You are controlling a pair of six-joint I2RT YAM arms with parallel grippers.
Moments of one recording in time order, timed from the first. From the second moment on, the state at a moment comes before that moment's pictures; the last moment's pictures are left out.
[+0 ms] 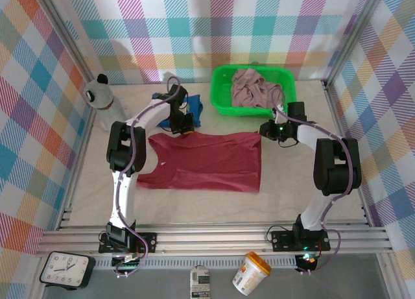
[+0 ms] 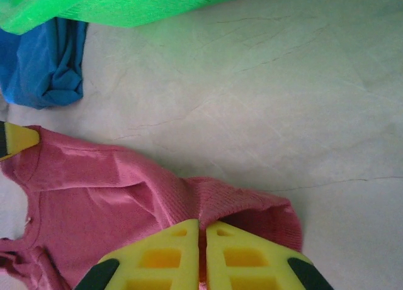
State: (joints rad) left arm -0.32 2.22 1.84 -0.90 0.29 -0.48; right arm 0.03 1.79 1.09 -0.25 -0.63 0.31
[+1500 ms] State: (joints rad) left arm -0.32 1.99 1.42 -0.86 0.35 -0.38; right arm 0.03 1.60 0.74 -0.29 -0.74 0.33
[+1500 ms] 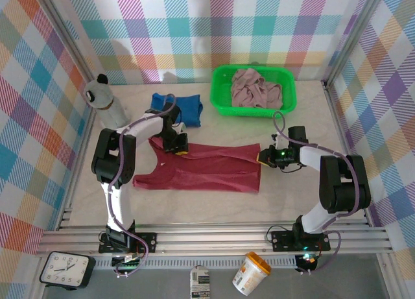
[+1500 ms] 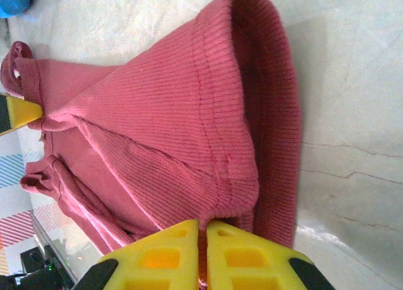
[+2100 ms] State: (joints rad) left arm -0.32 1.99 1.38 -0.86 0.31 -0.34; right arm 0.04 1.54 0.67 -0.38 -0.69 0.39
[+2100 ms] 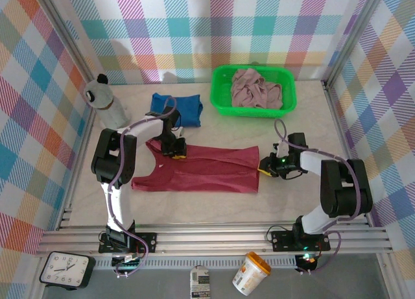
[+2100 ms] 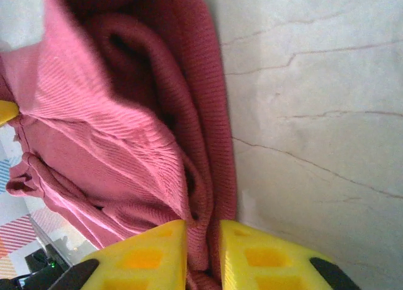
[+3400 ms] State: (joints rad) left arm -0.34 2.09 1.55 -0.95 0.32 -0.29; right arm 0.20 1.71 0.90 -0.37 -0.45 0.41
